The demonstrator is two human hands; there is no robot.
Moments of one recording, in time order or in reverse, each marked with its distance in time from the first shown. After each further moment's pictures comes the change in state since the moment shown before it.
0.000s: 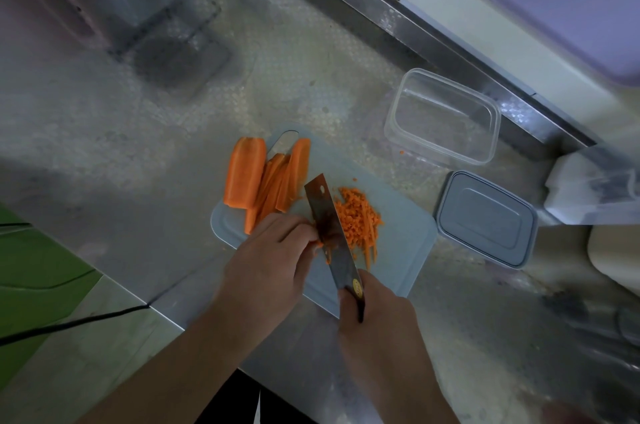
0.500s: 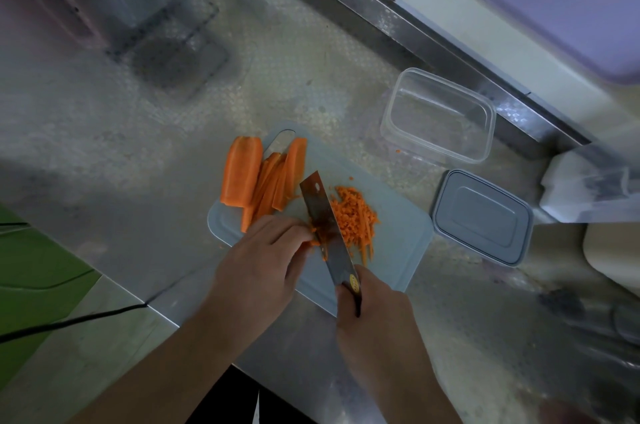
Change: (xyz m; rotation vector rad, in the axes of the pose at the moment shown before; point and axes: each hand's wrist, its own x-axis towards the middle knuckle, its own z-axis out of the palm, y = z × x) left_hand -0.005 -0.004 -0.001 -0.004 0.002 0.008; right_hand 0.004 0.003 -0.002 -0.023 -0.006 -0.010
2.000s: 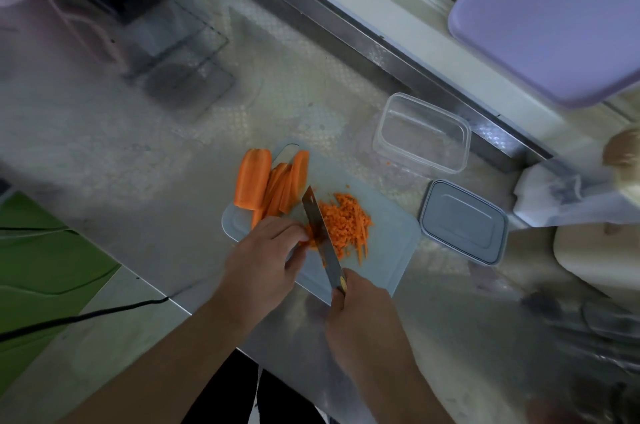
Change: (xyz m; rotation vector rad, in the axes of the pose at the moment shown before) left_hand -0.006 -0.008 0.000 -0.032 0.097 -0.003; right_hand -0.016 -0.017 0.003 -0.133 -0.035 0.023
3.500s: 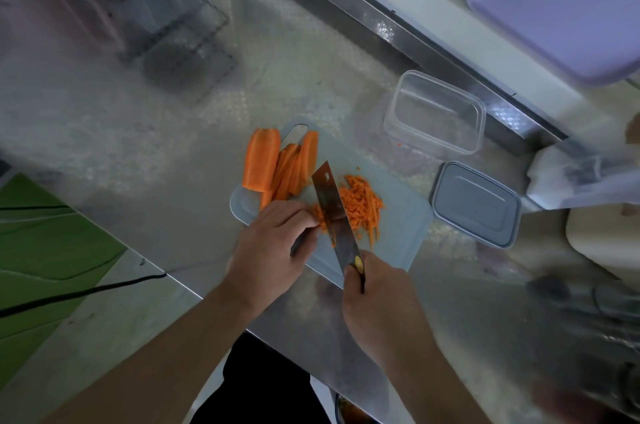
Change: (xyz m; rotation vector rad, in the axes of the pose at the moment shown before) left_hand -0.007 -0.010 0.009 -0.058 0.113 0.083; right_hand 0.000 0.007 0.002 0.064 0.098 -0.082
